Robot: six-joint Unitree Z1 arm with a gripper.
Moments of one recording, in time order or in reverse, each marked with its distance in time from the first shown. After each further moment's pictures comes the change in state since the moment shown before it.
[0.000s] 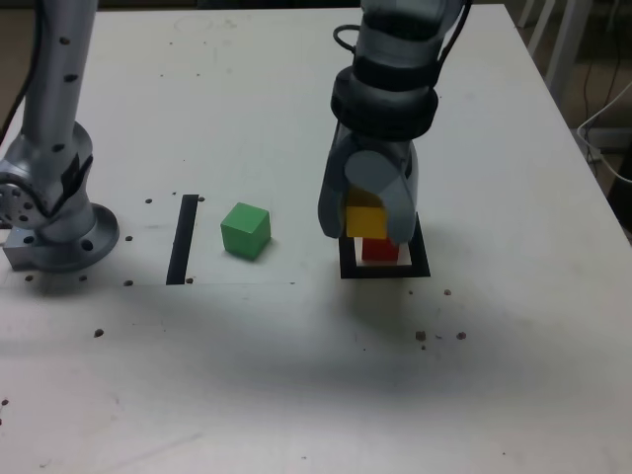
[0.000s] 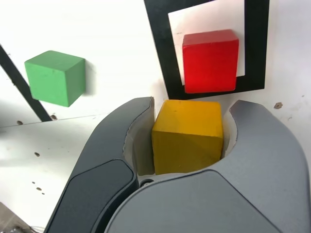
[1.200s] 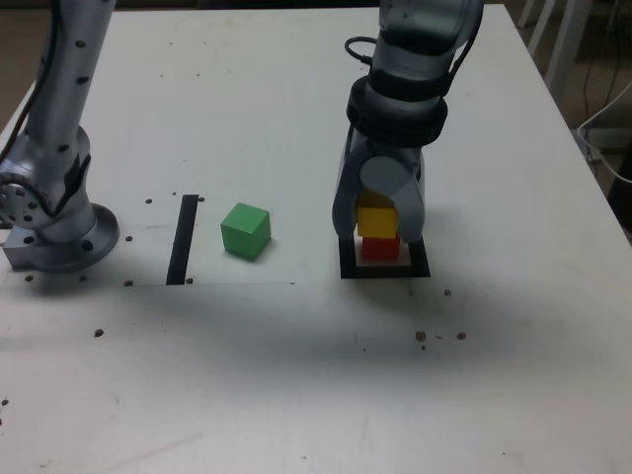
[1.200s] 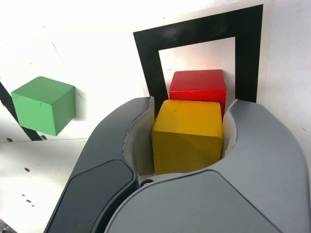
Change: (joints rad) arm 0.064 0.054 0.010 -0.046 0.011 0.031
